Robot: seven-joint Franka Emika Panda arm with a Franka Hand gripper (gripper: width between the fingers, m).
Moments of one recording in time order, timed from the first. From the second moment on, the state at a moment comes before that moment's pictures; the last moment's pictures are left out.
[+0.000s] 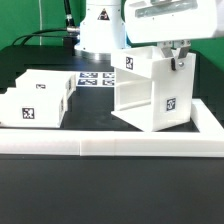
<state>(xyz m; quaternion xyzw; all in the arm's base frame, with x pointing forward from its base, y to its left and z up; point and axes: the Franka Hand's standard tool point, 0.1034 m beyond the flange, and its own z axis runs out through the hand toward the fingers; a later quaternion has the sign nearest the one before) 0.574 0.090 0.102 -0.84 0.53 -0.04 0.11</state>
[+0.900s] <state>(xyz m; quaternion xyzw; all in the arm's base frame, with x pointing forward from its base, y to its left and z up) 0.590 0.099 0.099 -0.72 0.68 0.00 0.13</state>
